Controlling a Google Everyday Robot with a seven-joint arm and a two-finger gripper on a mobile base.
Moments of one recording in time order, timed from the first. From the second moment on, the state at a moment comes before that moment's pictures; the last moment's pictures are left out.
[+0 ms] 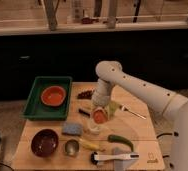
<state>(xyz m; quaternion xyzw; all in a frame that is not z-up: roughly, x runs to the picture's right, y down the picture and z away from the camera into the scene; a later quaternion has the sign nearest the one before) 0.025 0.148 0.737 -0.33 -0.43 -0.51 0.68</state>
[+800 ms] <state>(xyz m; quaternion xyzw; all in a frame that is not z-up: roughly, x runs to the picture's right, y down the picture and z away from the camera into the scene) 0.012 0.155 0.730 -0.32 -0.44 -0.52 0.66</state>
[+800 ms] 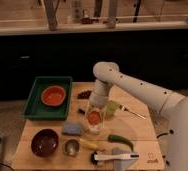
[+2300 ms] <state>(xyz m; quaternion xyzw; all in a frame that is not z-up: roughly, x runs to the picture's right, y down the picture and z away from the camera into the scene) 0.017 0.129 0.733 -0.32 -0.45 -0.54 0.64</state>
